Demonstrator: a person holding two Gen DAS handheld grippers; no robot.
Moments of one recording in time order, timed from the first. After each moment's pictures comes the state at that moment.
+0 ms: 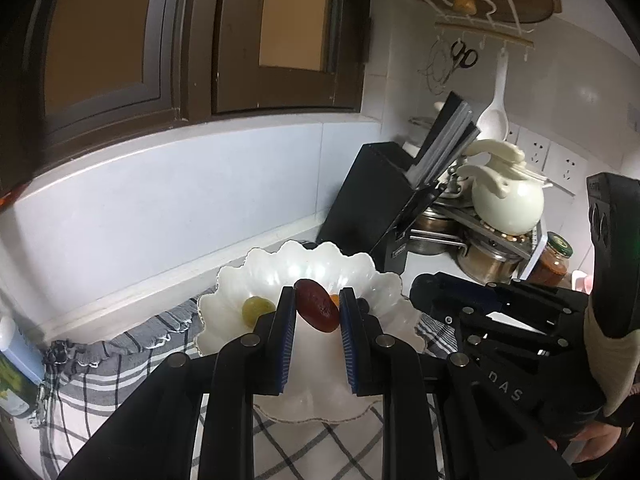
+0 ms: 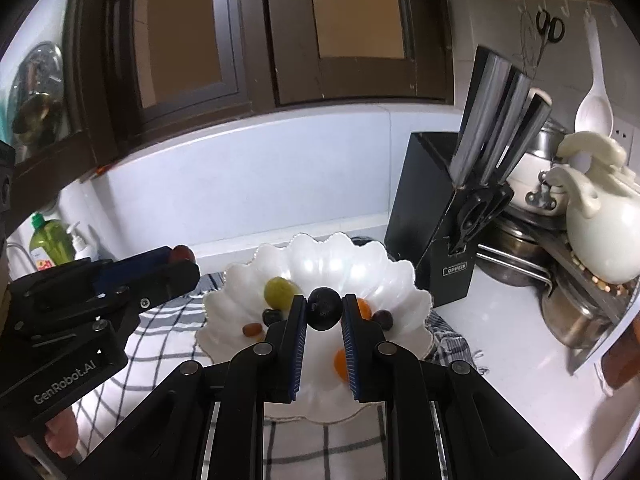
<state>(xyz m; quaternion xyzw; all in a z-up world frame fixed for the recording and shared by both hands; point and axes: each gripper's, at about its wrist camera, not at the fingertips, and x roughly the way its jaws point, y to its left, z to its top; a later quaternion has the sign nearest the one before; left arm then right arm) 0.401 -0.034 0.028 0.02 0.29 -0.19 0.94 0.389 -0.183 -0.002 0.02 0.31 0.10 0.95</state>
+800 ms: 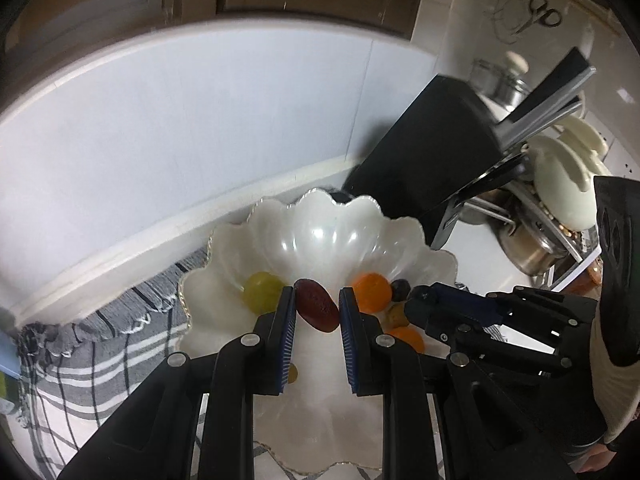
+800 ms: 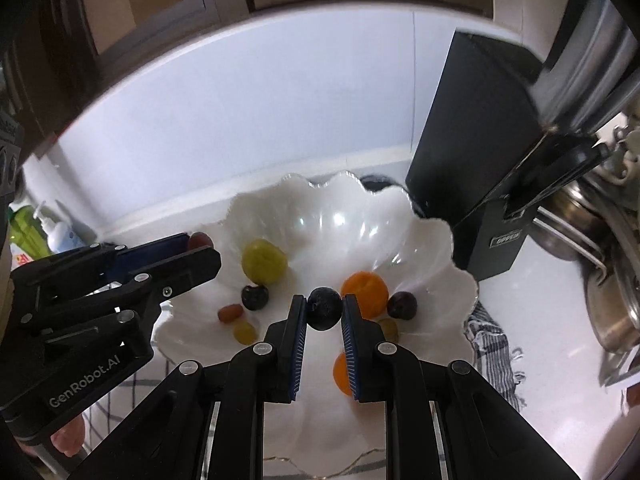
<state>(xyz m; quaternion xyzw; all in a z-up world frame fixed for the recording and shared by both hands) 0.508 -0.042 -0.023 0.00 0.43 -0.16 0.89 0.491 -0.179 -0.059 0.02 0.45 0.12 0.88</state>
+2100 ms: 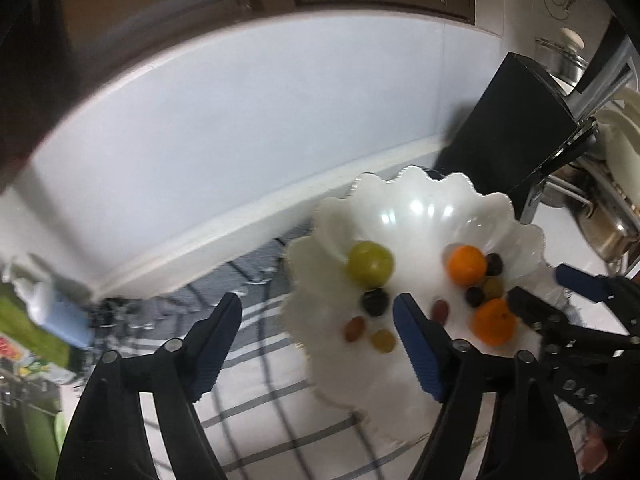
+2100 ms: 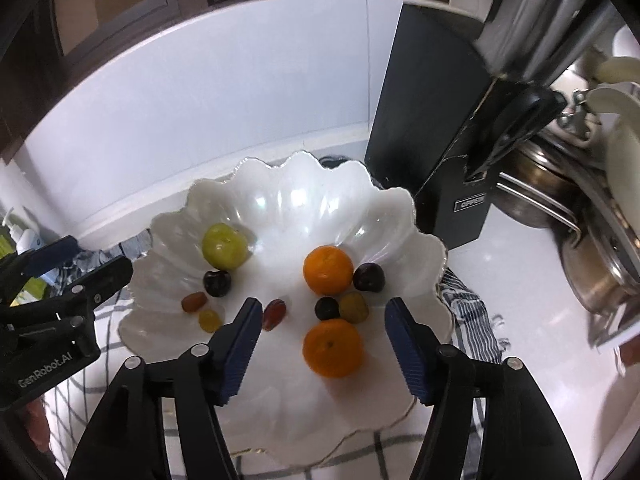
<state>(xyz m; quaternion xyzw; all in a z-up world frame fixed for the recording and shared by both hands) 0.478 -0.014 -0.026 0.08 0.42 -0.01 0.91 0.465 -0.189 -0.067 0.02 0.44 0.05 0.90</state>
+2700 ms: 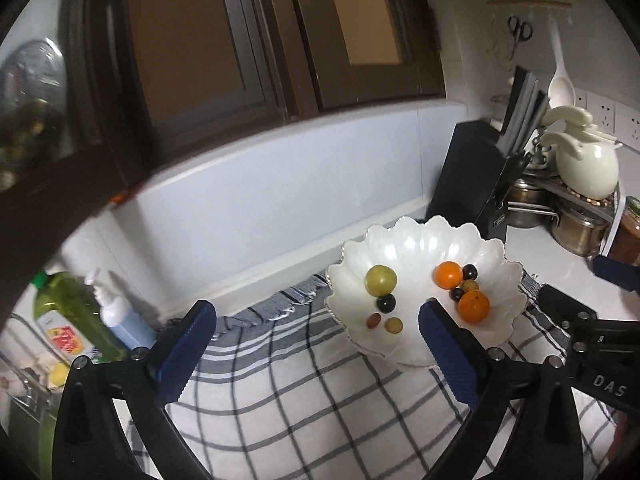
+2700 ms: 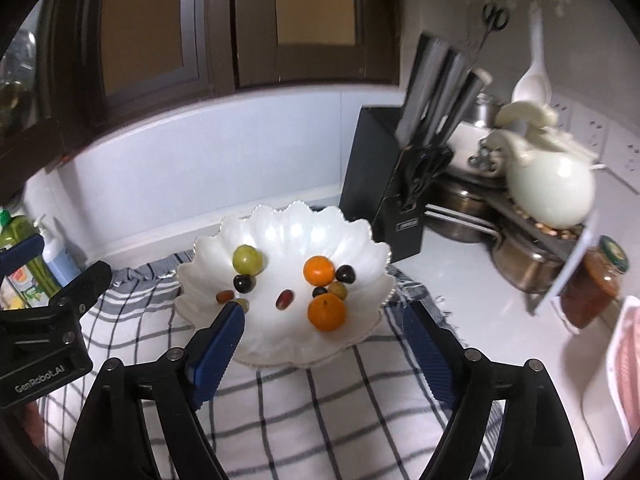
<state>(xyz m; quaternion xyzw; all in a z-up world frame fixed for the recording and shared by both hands) 0.339 0.006 0.030 0.11 0.27 0.00 0.96 0.326 -0.171 -0.008 0.01 0.32 -0.01 0.95</state>
